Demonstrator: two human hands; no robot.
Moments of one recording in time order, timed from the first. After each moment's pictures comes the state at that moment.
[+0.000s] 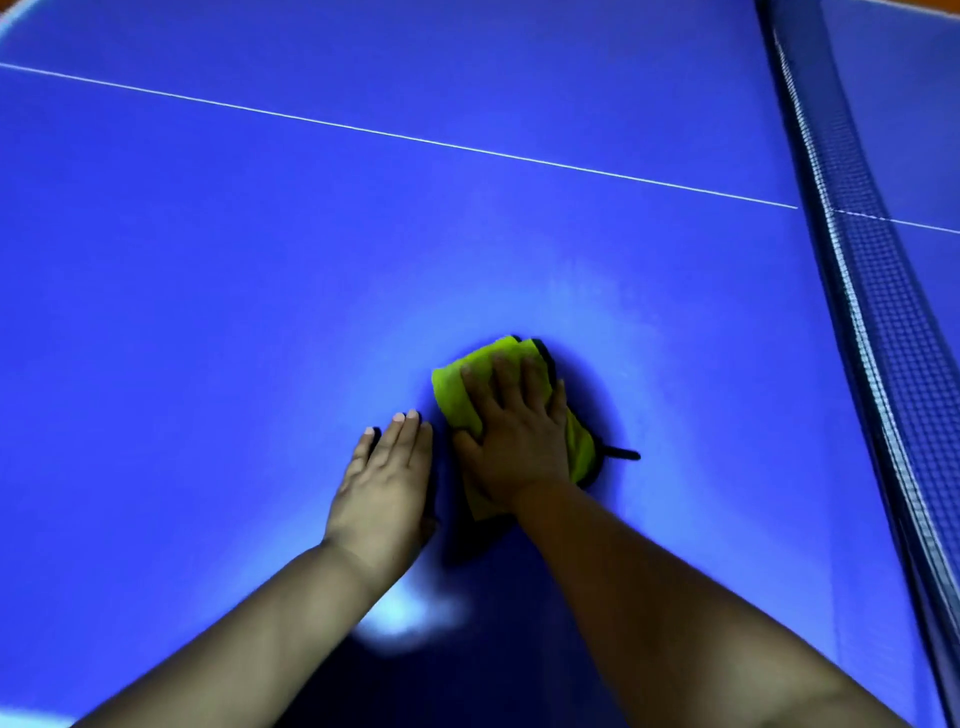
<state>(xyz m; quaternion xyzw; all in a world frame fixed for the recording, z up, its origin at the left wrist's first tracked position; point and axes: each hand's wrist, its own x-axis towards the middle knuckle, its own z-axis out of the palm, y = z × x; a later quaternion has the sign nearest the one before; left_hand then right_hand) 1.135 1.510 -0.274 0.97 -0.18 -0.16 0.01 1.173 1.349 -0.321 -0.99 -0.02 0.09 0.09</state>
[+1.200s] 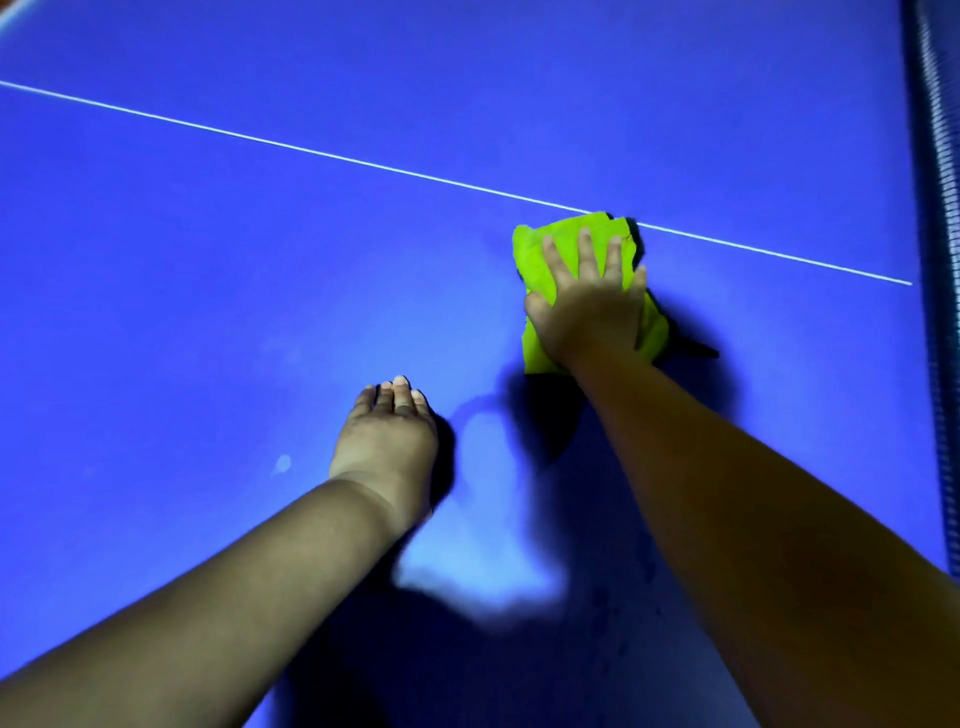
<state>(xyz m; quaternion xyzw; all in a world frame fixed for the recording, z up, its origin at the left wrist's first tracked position) 1.322 1.380 -0.279 0.94 -0.10 -0.27 -0.16 1.453 1.199 -0.345 -1.00 0.00 -0.01 0.06</state>
